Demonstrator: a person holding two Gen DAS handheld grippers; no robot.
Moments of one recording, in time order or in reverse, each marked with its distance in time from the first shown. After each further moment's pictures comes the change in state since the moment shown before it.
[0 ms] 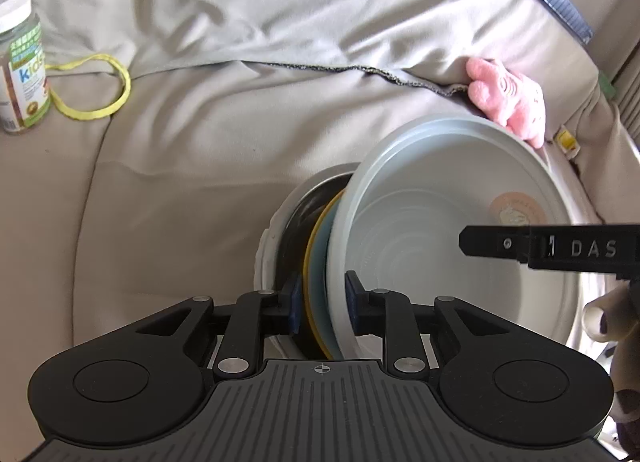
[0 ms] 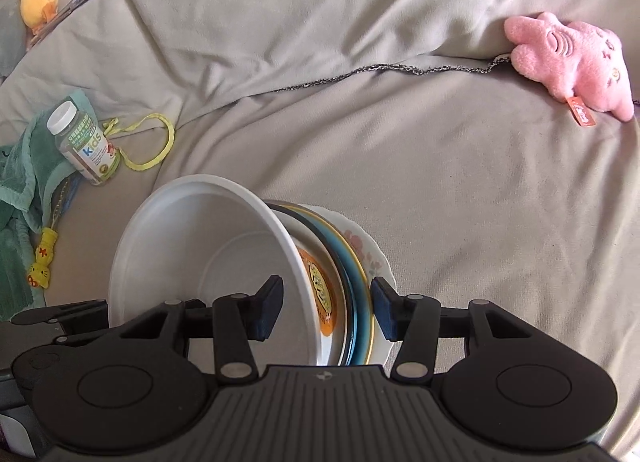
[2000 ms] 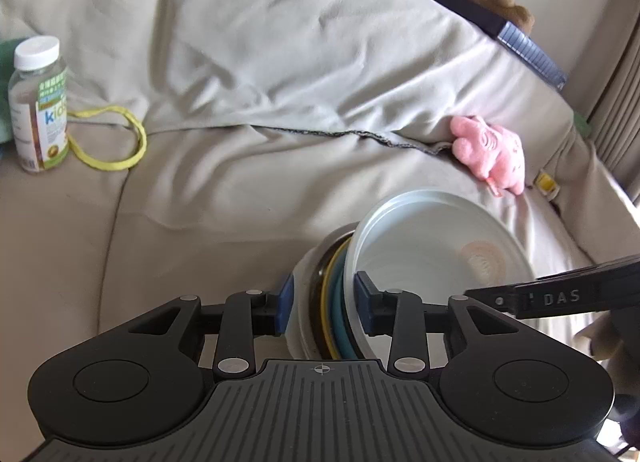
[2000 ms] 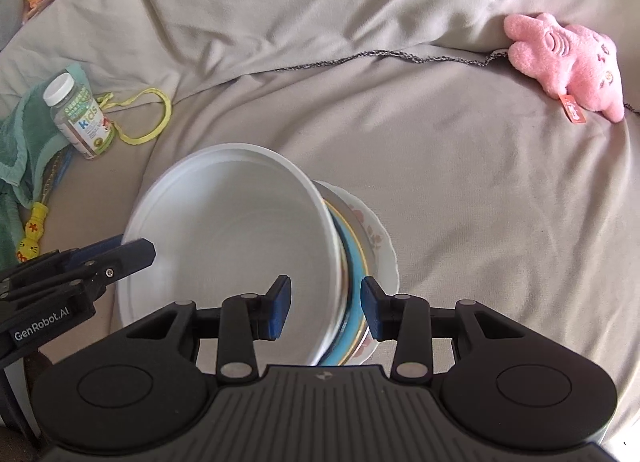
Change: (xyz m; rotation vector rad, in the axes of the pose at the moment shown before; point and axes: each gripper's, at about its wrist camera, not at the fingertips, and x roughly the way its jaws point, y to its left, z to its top) left arm -0.037 0.023 -0.003 0.040 -0.188 -0.031; right arm -0.002 0.010 -0.011 -0.032 0.053 -0.061
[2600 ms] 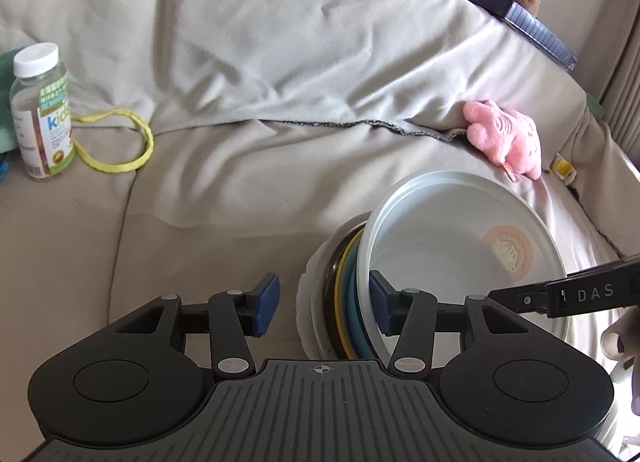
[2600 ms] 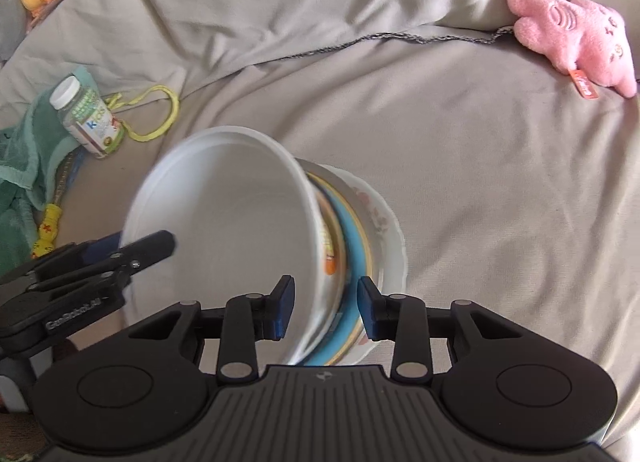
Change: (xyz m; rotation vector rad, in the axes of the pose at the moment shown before) left arm 0.010 -0.004 -0.005 0.030 0.014 0.045; right arm 0.005 -0.011 -0.007 0.029 0.018 0.054
